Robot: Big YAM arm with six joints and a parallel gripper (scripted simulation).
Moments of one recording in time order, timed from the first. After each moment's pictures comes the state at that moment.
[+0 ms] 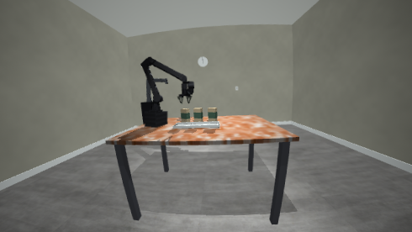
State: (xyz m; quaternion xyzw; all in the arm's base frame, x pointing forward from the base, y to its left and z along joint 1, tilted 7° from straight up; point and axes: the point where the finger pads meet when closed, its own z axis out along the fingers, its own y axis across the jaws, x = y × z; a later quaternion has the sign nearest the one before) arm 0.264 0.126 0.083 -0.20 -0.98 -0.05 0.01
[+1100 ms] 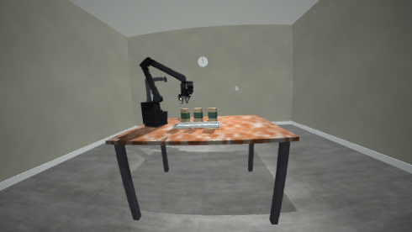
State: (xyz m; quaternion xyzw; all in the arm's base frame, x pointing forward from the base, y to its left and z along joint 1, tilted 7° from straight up) arm 0.259 0.119 0.083 -0.16 -0.99 -0.06 0.00
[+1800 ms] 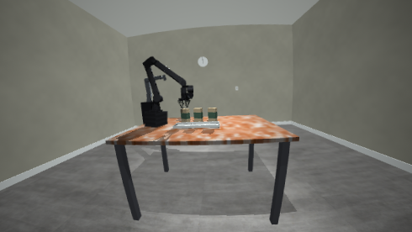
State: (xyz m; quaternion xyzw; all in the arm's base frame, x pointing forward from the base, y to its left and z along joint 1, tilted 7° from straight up) arm 0.258 0.121 0.042 -0.16 -0.99 -0.05 0.01
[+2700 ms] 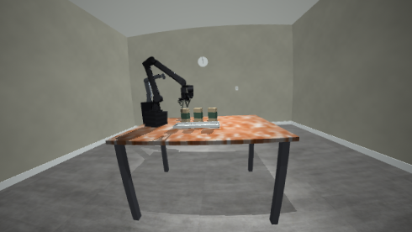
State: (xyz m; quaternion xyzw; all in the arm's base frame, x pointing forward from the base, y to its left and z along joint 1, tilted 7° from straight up) arm 0.260 0.122 0.044 -0.16 -0.99 -0.06 0.00
